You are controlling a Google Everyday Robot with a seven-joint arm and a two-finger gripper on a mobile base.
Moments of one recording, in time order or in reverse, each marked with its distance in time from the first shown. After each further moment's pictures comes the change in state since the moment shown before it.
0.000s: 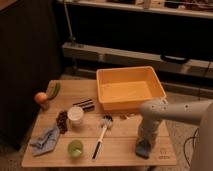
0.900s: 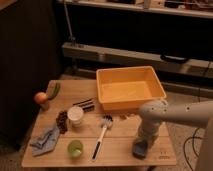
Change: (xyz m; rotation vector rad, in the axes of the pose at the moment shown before) arm 0.009 0.003 -0.015 0.005 -0.047 -0.013
